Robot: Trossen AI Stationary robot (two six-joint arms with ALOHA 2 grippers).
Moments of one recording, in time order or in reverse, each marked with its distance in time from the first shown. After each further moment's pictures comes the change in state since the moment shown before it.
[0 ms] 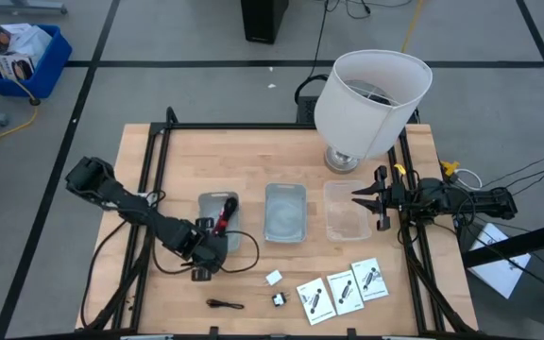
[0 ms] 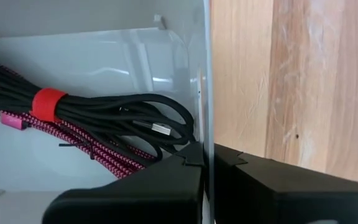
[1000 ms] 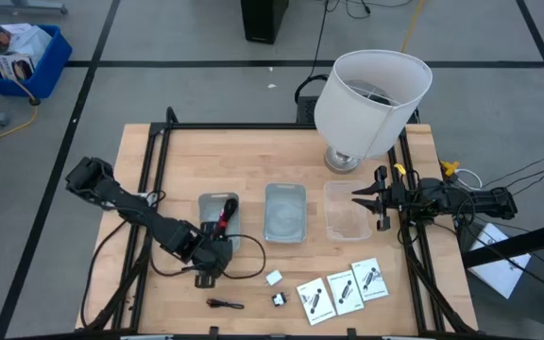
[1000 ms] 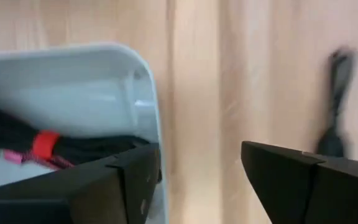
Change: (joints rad) left arm -0.031 0.000 0.147 -0.001 -0.007 -0.001; right arm 0.000 0.000 0.000 0.000 0.001 0.000
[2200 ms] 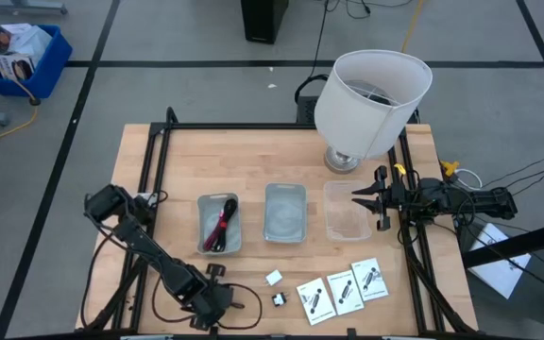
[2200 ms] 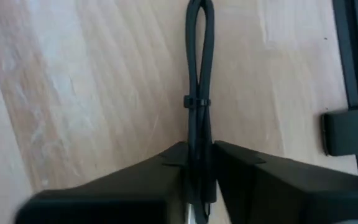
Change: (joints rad) left arm -0.233 0.321 0.020 0.321 0.097 -0.032; right arm 0.000 0.000 0.000 0.000 -0.001 0.003
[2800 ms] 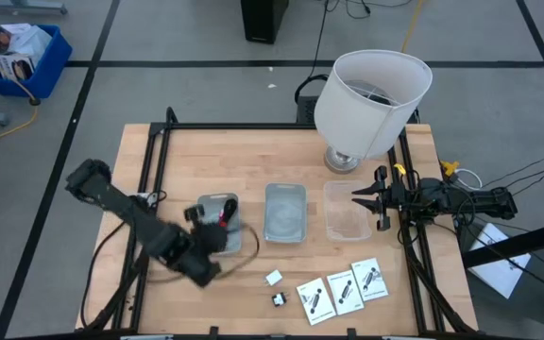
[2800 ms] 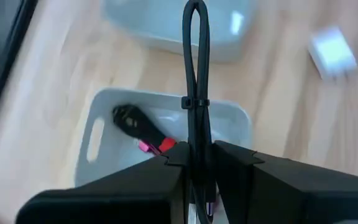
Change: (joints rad) left arm 0.173 -0.309 0.299 -0.778 -0.503 -0.328; right arm 0.000 0.000 0.000 0.000 0.001 0.000
